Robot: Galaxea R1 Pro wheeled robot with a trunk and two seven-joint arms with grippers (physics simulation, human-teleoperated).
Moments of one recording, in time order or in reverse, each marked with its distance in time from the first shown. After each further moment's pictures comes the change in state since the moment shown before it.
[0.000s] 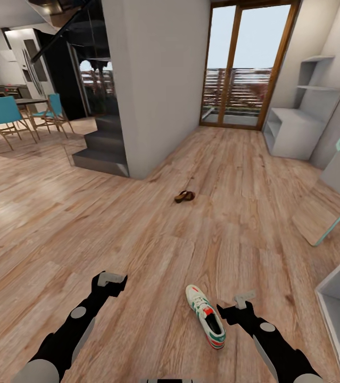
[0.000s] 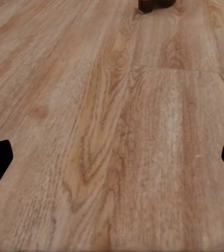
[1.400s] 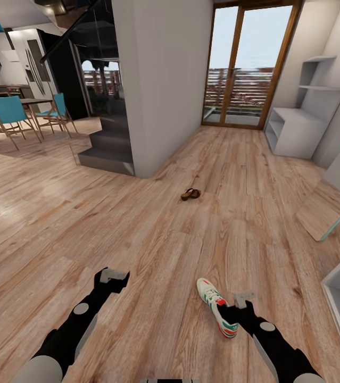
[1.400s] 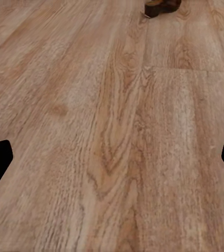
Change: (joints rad) left arm -0.012 -0.011 -0.005 -0.015 -0.008 0.004 -0.001; right arm 0.000 -0.001 0.000 -0.006 0.004 0.003 -0.004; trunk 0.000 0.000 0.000
